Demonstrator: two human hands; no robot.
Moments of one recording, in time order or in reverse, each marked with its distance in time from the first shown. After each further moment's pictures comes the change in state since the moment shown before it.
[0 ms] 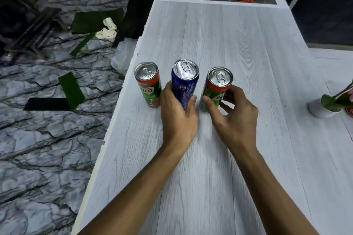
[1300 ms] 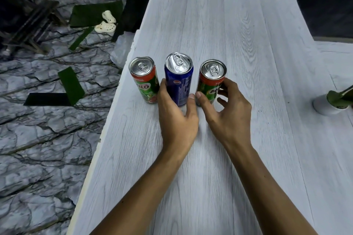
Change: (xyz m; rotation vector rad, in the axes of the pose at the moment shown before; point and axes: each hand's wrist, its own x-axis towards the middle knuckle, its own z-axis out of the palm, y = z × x) left_hand -0.011 -0.006 0.006 -0.032 0.069 -0.031; right_hand 0.002 0.000 0.011 -0.055 -0.041 -0.021
